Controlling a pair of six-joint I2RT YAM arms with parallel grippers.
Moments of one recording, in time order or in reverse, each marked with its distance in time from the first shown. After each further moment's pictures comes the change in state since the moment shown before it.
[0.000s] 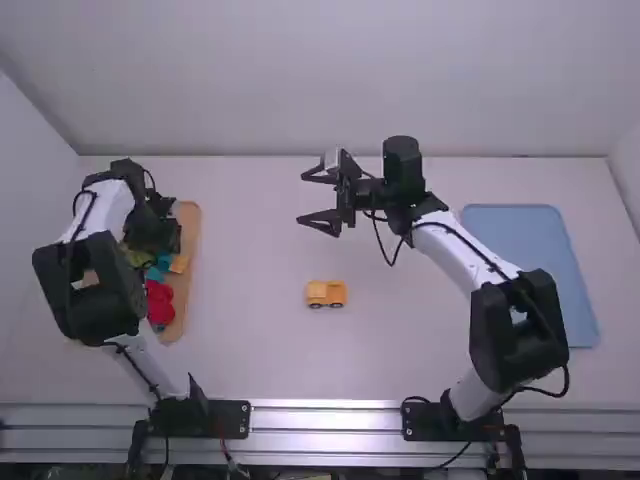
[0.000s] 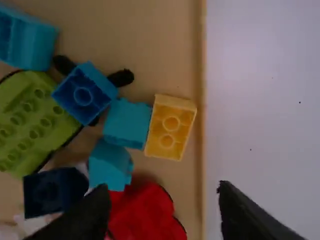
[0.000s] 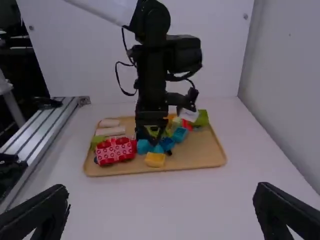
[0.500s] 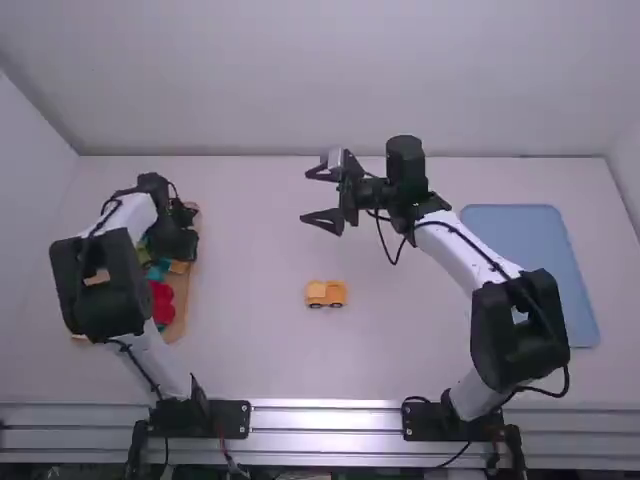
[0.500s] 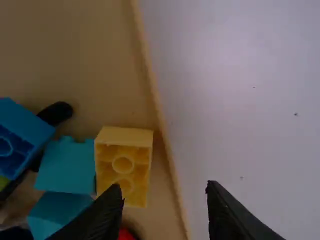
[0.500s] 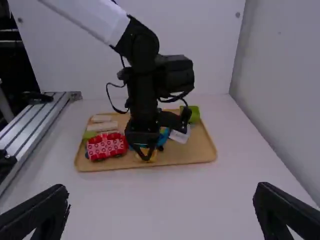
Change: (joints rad) left arm -0.074 0.000 -0.169 0.207 -0.028 0.008; right arm -0.013 0.000 0.000 -0.014 0.022 -0.043
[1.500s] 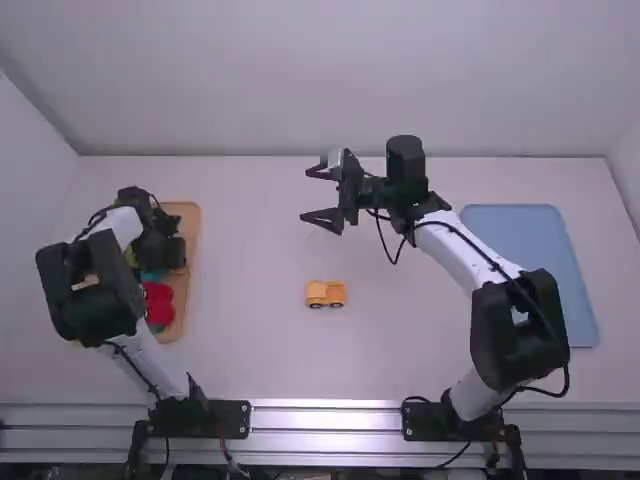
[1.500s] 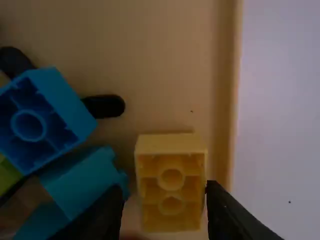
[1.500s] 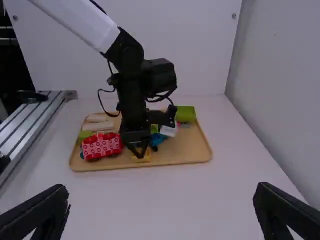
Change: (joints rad) left arm 0.099 0.000 -0.091 0.117 0.059 -0.018; right arm 0.000 0.000 0.000 0.011 0.007 -0.003
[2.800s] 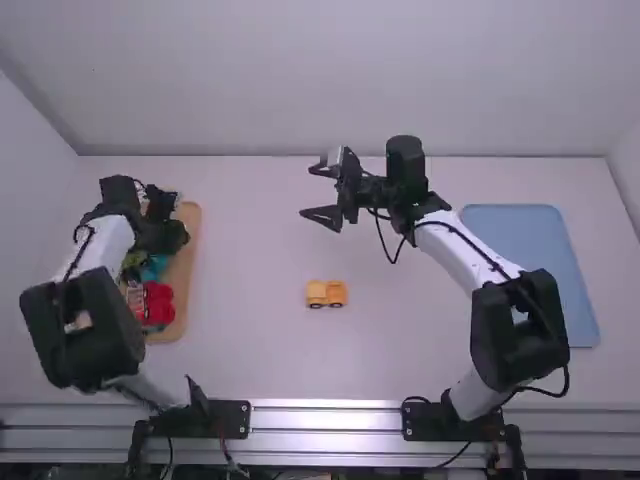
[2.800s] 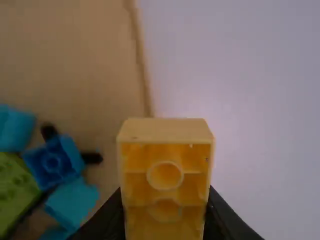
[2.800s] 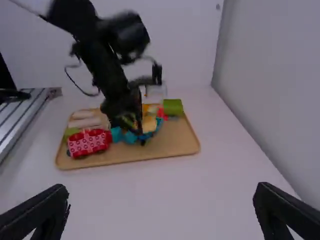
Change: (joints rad) left arm -0.024 -0.317 -0.092 0.143 0.278 0.070; right arm 0.000 0.000 0.000 -0.021 0.074 0.005
